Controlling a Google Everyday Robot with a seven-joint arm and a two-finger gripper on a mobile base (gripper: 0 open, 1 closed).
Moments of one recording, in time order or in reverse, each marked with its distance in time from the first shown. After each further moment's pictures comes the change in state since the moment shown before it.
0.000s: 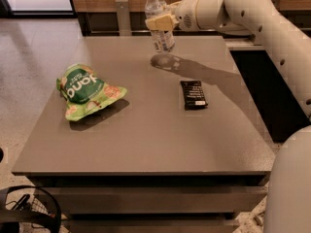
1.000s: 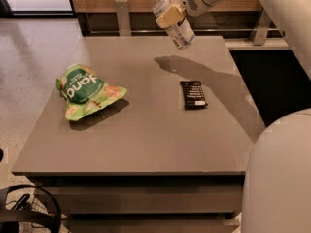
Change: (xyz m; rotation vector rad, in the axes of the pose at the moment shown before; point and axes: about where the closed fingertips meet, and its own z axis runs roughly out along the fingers) arm -0.005 -0.006 -0.034 0.070 0.371 -0.130
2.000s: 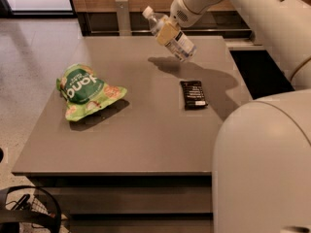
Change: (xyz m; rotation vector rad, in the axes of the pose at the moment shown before) arm 0.039 0.018 0.032 -0.052 0.245 -0.034
